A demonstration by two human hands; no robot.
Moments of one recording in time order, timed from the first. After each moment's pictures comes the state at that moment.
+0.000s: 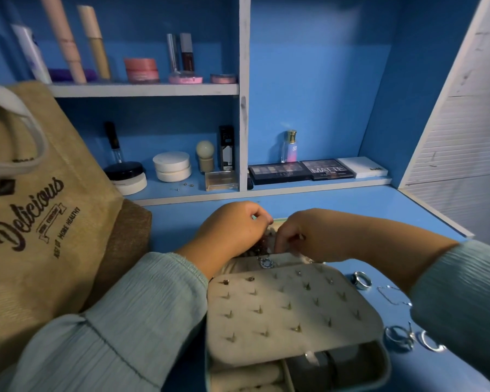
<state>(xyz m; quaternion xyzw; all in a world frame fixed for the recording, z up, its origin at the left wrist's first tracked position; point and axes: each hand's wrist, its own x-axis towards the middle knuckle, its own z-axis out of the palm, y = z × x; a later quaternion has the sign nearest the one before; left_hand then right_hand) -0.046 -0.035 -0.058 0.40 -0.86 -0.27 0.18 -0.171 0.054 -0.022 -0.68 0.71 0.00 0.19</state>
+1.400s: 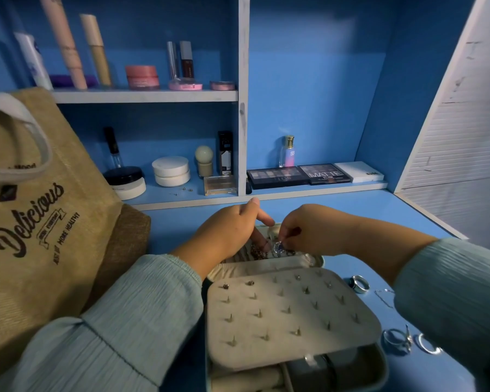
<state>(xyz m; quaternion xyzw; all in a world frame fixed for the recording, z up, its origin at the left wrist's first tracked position) -0.040 -0.033 -0.051 0.39 -0.83 -0.38 0.16 -0.176 0.044 -0.024 -0.66 0.73 -0.03 0.14</state>
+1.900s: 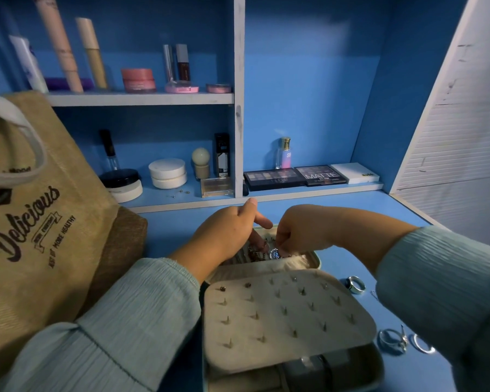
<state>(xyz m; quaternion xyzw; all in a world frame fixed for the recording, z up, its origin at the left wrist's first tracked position) -0.042 -0.031 -0.050 0.39 -0.82 -0.38 0.18 -0.168 0.034 -0.015 -0.65 0.74 0.09 0.15</state>
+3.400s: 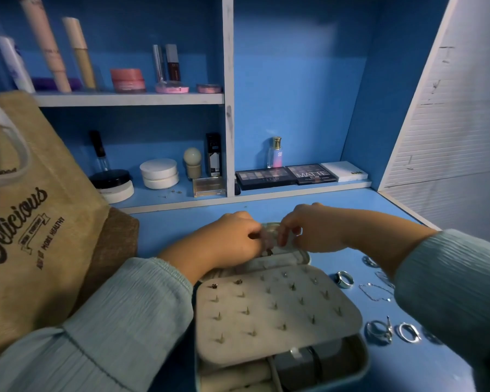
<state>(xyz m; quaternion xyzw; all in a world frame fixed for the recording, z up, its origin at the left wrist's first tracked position) -0.044 -0.030 -0.048 0.30 -0.93 -0.23 0.02 -0.184 0.060 -0.012 -0.65 0.74 0.05 0.16</state>
